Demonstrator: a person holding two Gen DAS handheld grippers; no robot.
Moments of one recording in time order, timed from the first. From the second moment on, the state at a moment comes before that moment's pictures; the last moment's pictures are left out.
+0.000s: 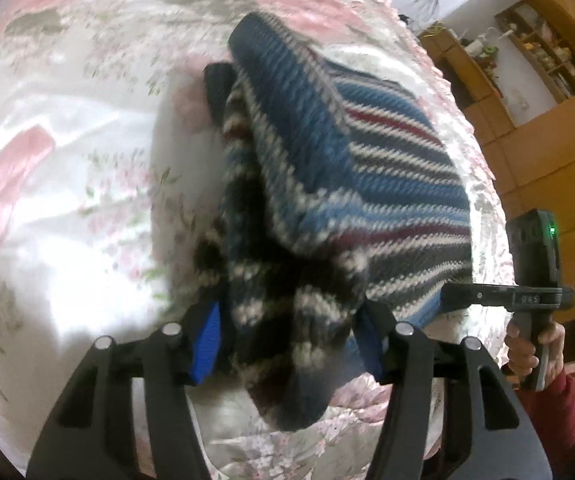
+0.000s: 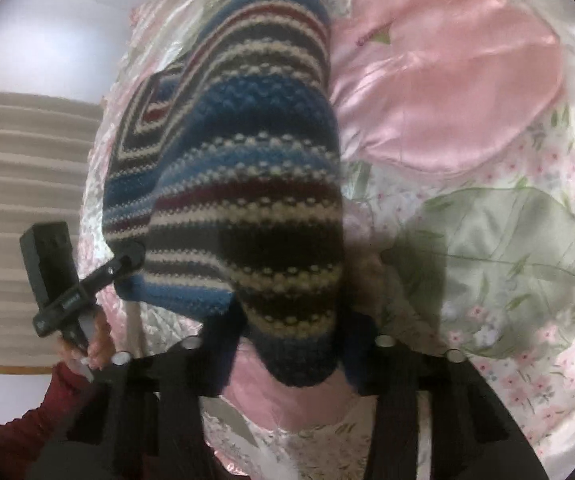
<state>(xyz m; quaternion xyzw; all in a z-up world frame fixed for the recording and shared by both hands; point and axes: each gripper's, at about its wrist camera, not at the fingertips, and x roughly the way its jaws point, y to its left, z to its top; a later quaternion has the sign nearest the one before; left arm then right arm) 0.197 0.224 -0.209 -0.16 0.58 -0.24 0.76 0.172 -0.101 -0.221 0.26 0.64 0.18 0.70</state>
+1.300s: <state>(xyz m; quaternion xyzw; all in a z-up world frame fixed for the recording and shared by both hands) 0.069 0.228 -0.091 -0.05 0.55 -0.09 0.83 0.049 -0.060 -0.099 0.12 0.56 0.01 0.82</state>
